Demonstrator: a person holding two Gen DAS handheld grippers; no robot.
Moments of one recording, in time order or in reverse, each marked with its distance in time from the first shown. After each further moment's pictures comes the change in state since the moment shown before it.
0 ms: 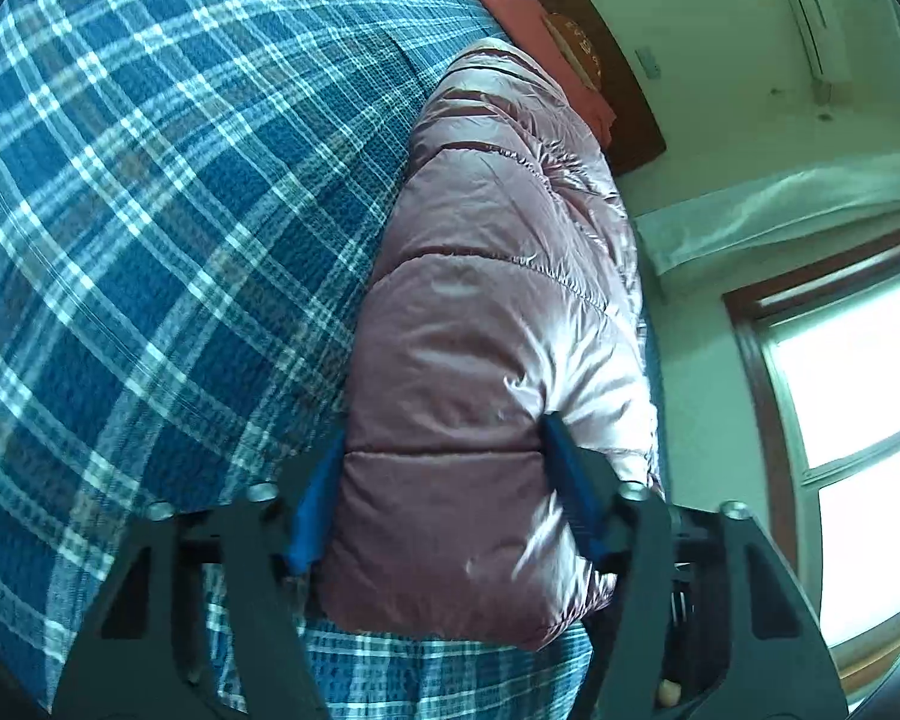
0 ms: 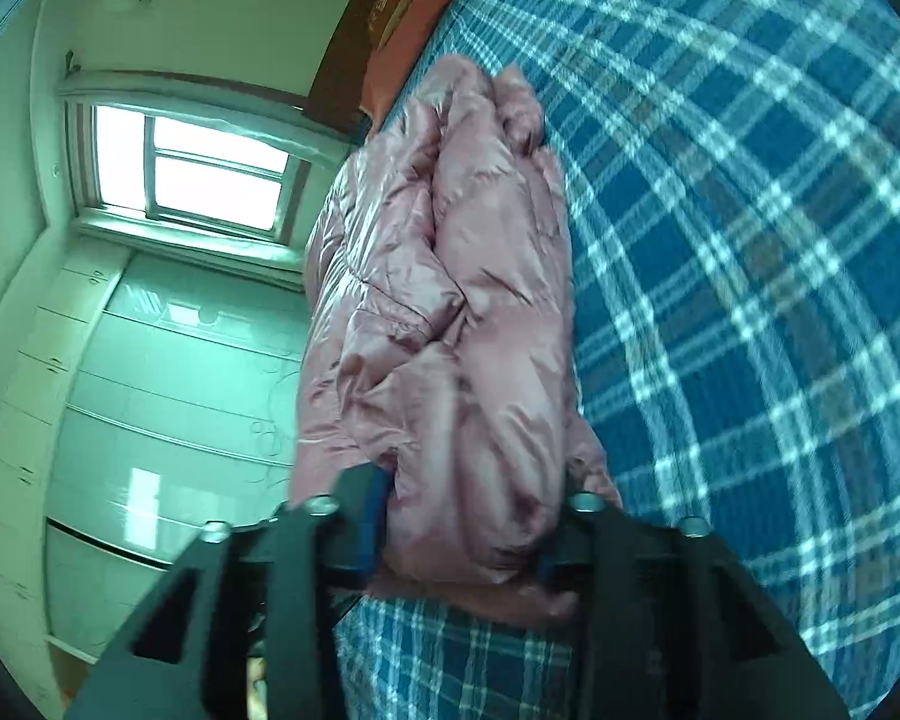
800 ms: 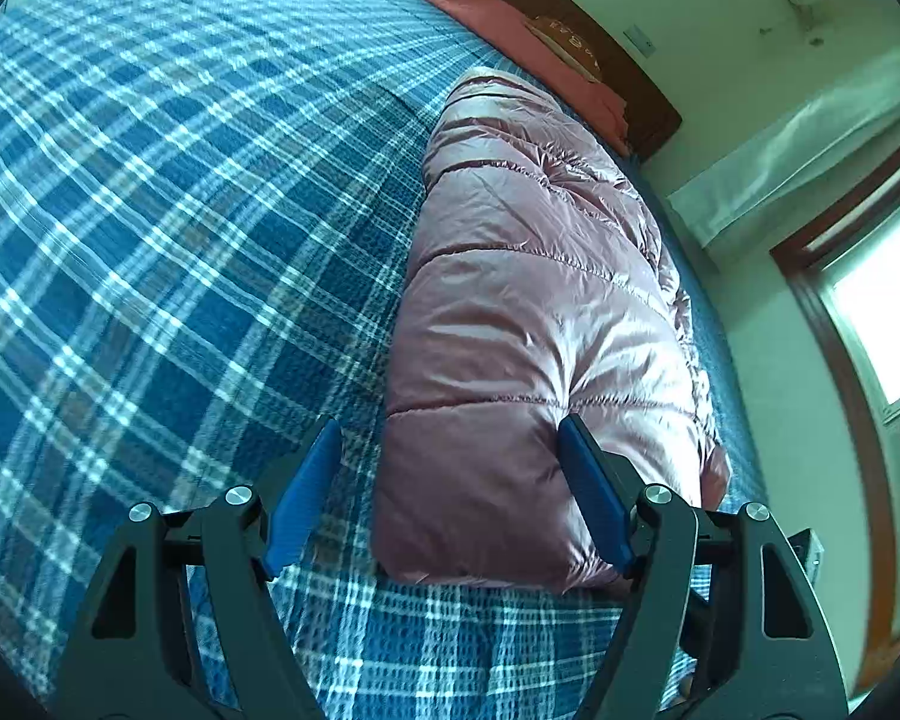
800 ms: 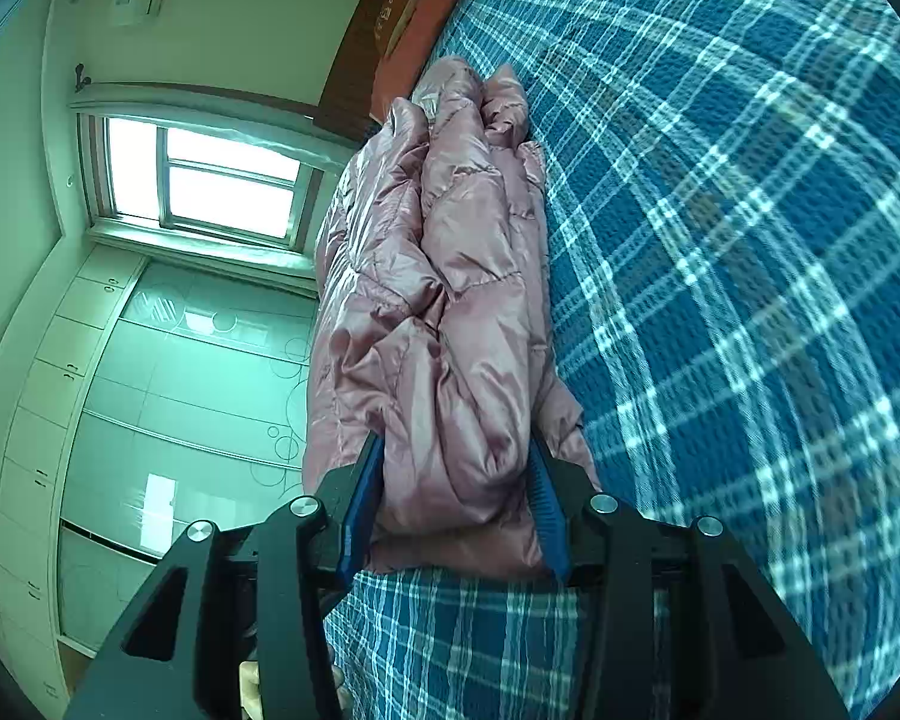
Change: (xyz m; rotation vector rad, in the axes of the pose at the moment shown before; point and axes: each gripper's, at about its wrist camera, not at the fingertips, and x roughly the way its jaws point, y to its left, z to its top) left arm -0.028 -0.018 -0.019 0.191 -0.080 0.195; right arm -0.027 -0.022 -0.012 0.009 -0.025 0.030
